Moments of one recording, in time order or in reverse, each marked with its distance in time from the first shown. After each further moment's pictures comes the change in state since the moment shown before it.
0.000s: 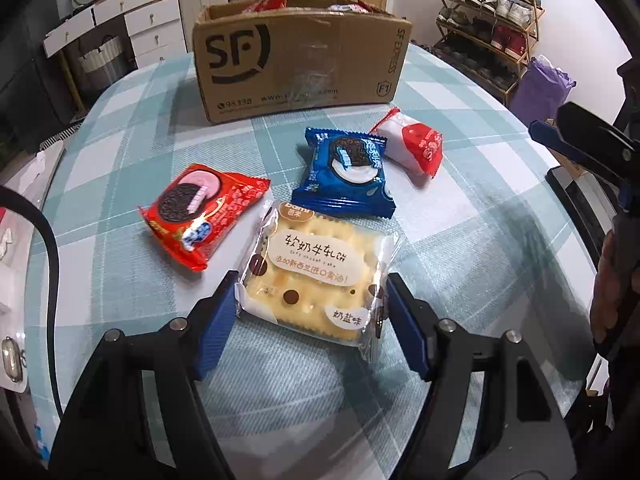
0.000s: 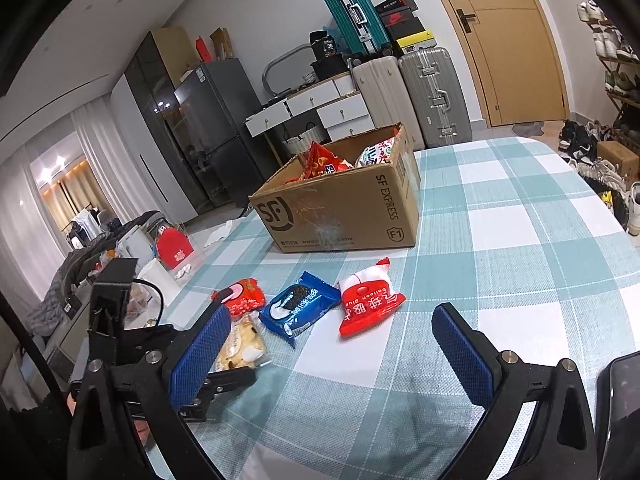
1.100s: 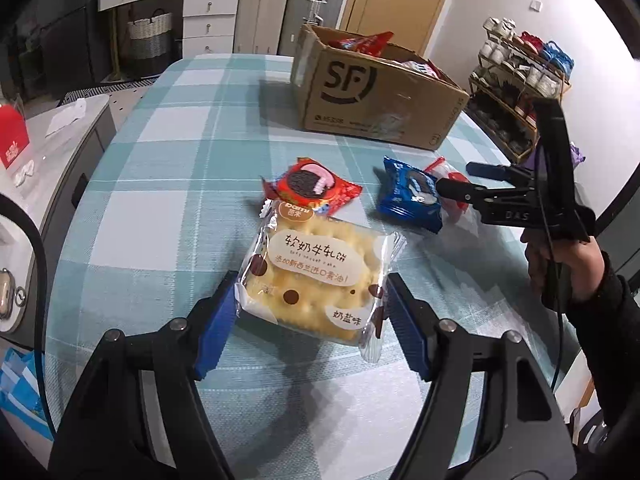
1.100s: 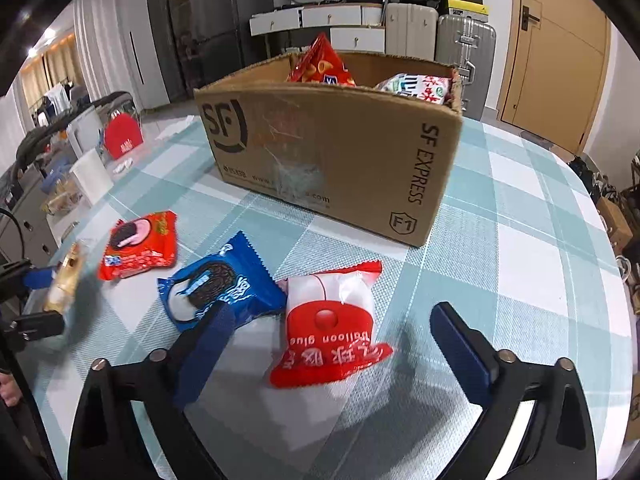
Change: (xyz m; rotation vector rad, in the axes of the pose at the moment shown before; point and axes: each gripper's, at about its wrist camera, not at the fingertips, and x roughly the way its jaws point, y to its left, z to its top) left arm -0.053 0.075 -0.036 -0.233 -0.093 -0.027; right arm 0.124 0.006 0.022 -0.317 0.312 -0.190
